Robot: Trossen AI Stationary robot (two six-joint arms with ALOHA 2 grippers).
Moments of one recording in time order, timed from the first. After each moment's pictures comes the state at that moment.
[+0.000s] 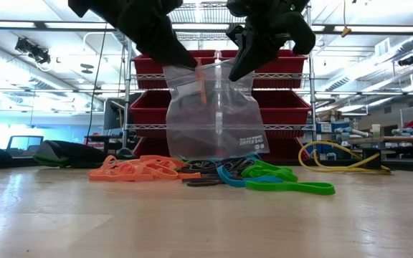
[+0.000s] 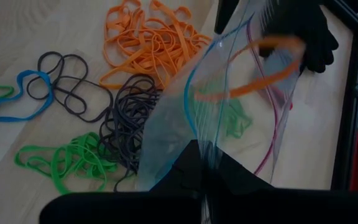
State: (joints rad) left arm -0.05 1.37 0.91 -0.10 -0.17 0.12; right arm 0.04 1.60 1.29 -0.58 0.13 -0.52
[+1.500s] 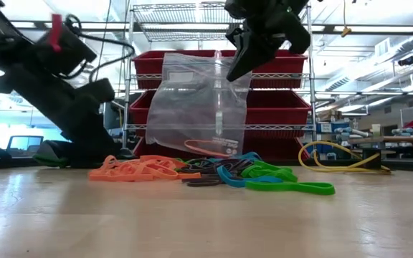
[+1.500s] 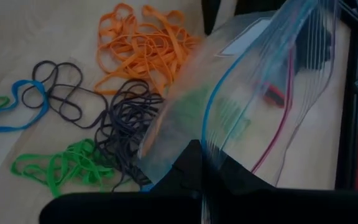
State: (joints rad) left arm 0.03 1.22 0.20 0.32 -0.26 -0.33; right arm 0.02 1.60 1.29 -0.56 0.11 -0.50
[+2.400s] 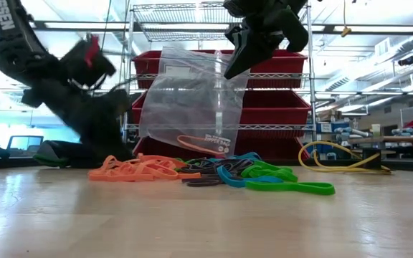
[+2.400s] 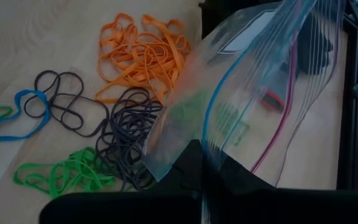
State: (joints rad) left arm 0.19 1.41 0.26 0.53 0.09 -0.26; right arm 0.02 1.60 1.29 -0.54 0.10 -0.49
